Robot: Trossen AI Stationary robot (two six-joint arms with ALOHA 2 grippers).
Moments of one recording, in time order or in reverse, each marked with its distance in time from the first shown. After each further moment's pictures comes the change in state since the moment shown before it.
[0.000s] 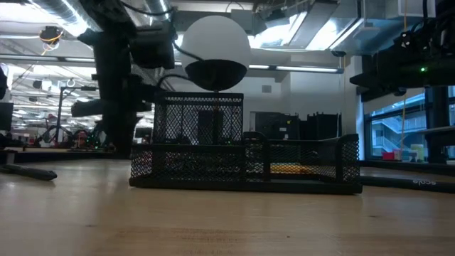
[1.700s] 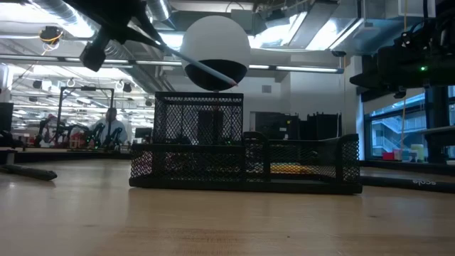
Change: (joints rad) left arm -0.575 -0.211 0.004 0.361 -1.070 1.115; right arm 0.000 0.000 0.000 0.001 0.000 0.082
